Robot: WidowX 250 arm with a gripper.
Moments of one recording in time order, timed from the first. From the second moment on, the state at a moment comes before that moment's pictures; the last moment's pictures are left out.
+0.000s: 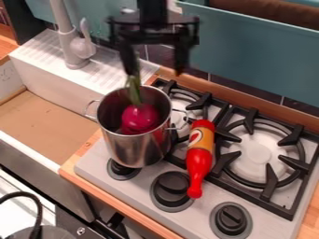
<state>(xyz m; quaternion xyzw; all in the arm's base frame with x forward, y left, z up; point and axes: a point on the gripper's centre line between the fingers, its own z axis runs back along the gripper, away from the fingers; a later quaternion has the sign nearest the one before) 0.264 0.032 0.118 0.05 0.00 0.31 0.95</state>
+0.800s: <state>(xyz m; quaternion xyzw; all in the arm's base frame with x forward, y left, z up) 0.299 0.012 0.110 0.05 -0.02 0.34 0.94</state>
